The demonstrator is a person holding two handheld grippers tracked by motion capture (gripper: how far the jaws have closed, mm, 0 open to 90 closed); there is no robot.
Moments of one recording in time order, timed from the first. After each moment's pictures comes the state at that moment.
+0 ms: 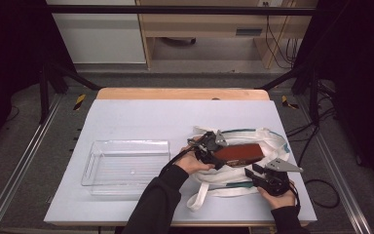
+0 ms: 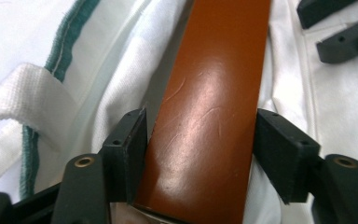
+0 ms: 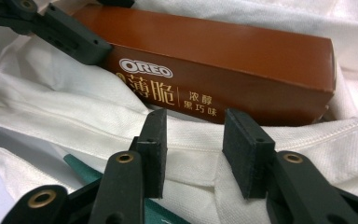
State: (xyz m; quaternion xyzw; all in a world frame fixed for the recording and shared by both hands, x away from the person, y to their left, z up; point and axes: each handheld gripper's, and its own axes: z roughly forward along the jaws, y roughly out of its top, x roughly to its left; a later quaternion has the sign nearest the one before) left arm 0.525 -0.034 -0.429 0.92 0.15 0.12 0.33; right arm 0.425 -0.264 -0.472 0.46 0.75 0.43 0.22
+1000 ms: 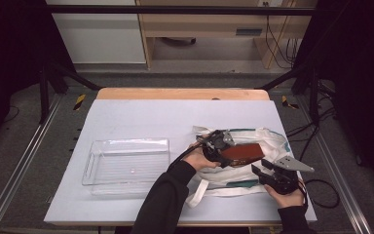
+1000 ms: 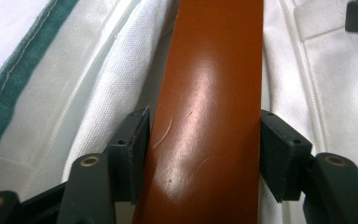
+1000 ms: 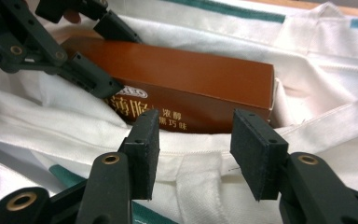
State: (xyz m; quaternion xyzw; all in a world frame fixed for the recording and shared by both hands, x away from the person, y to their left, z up) left arm 0.538 -0.054 -0.435 0.94 0.11 0.09 0.32; right arm 0.420 -0.279 -0.453 0.46 0.73 0.44 0.25
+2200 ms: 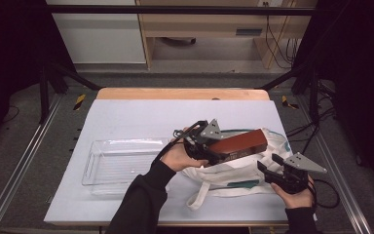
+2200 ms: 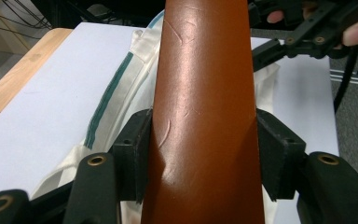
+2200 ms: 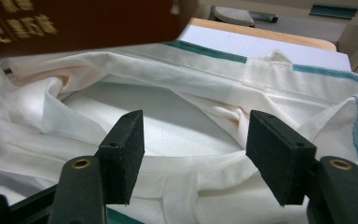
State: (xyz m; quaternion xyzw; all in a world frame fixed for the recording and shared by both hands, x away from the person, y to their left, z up) left arm 0.487 0.005 -0.337 0.90 0.08 0.10 0.42; right arm 0.410 -0.287 -0.426 0.46 0.71 0.45 0.28
